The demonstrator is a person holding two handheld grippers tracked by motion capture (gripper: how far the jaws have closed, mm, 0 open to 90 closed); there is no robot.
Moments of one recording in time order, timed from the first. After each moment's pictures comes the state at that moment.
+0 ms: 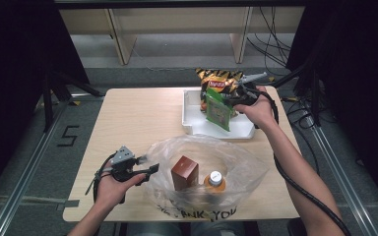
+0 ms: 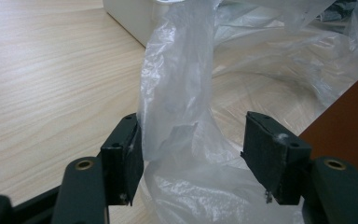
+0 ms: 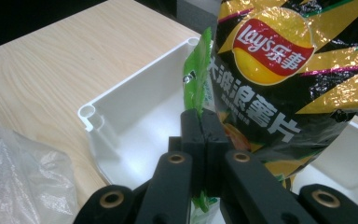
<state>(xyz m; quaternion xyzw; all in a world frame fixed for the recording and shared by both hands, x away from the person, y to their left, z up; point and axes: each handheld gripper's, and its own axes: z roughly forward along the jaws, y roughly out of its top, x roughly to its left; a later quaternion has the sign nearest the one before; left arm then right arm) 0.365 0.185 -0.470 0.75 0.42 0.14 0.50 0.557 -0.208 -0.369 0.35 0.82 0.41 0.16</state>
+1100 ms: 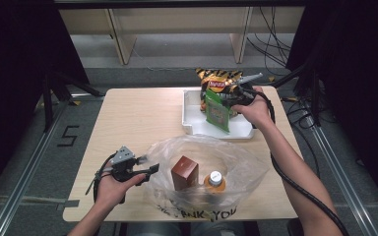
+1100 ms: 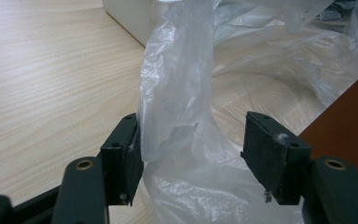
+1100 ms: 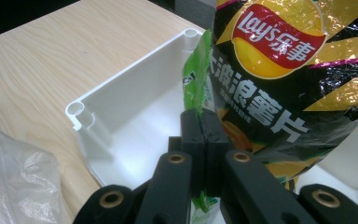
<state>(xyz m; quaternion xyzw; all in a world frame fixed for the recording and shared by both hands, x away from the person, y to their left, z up) 0.366 0.184 -0.470 0.75 0.41 0.13 0.50 0.568 -0.202 -0.382 0.36 0.82 0.41 0.16</state>
